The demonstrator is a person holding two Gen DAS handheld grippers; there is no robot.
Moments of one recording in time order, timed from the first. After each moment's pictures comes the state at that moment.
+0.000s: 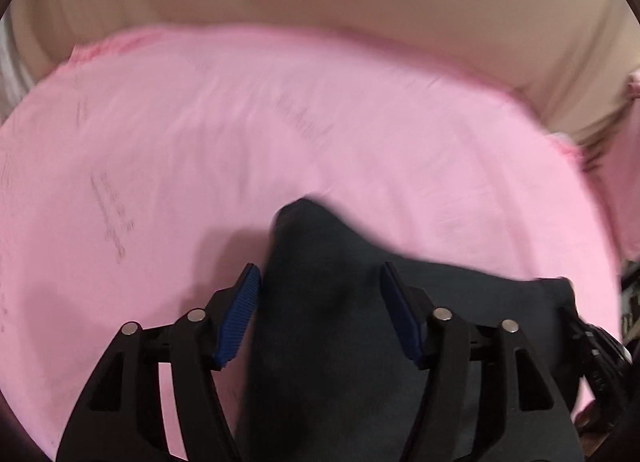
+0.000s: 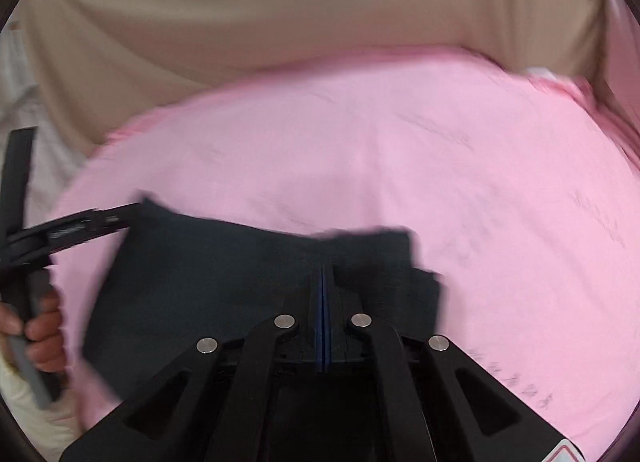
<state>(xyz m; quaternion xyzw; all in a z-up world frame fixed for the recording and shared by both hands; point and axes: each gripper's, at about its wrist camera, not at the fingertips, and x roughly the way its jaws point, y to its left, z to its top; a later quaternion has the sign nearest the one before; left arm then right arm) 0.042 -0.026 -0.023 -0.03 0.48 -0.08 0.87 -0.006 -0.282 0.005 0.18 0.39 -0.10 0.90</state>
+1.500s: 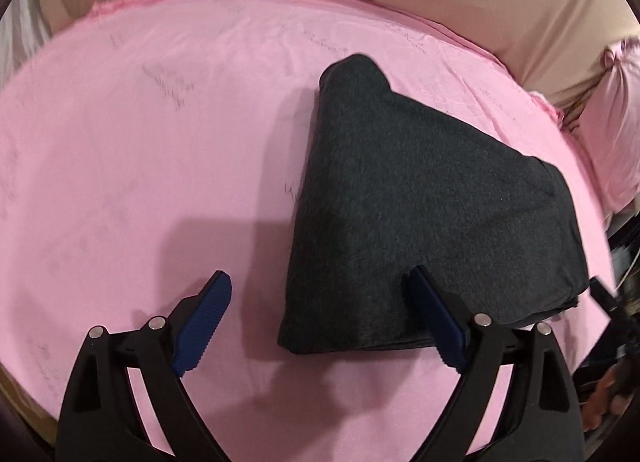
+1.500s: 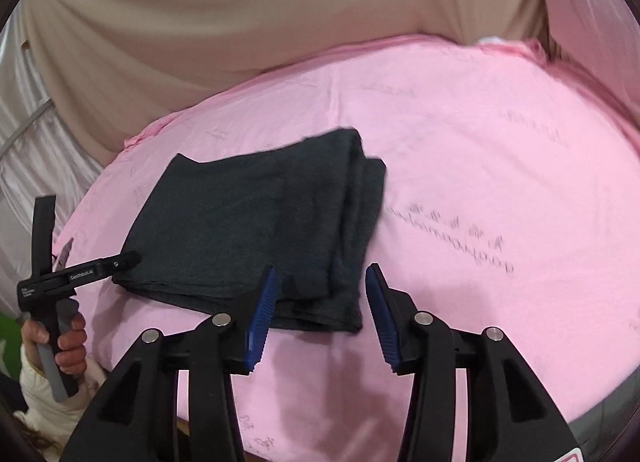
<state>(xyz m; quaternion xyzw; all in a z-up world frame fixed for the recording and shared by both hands) -0.082 0.036 -0.039 -0.06 0.49 -0.13 0.86 -0.154 -0.248 0.016 0.22 0.36 -0.06 0.90</state>
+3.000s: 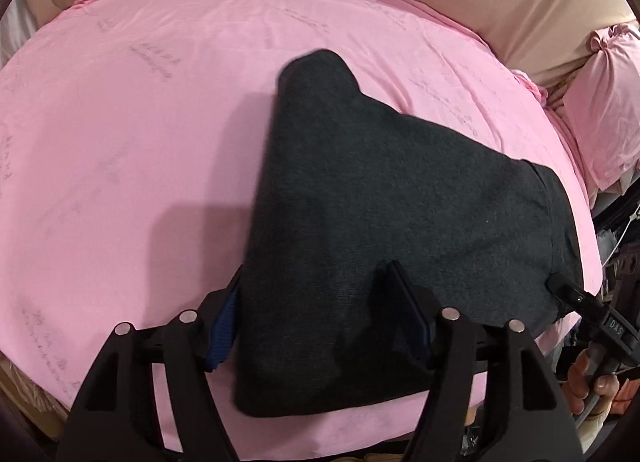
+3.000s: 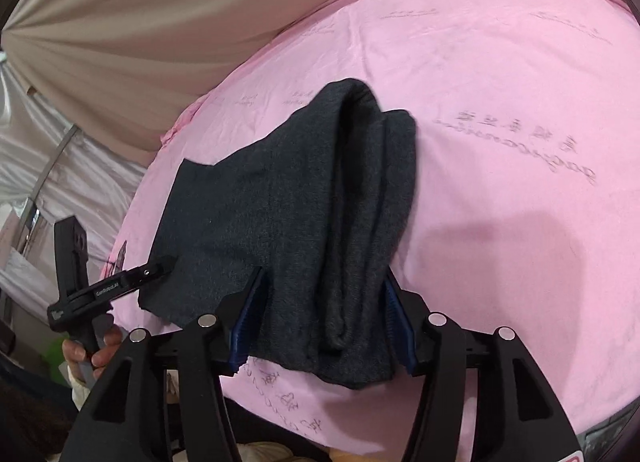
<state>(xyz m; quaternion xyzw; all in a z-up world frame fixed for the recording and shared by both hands) -0.099 0.029 -0.029 -0.03 0.52 -0.16 0.84 -0.141 -0.237 -0.010 0.31 0.40 0.03 0.86</state>
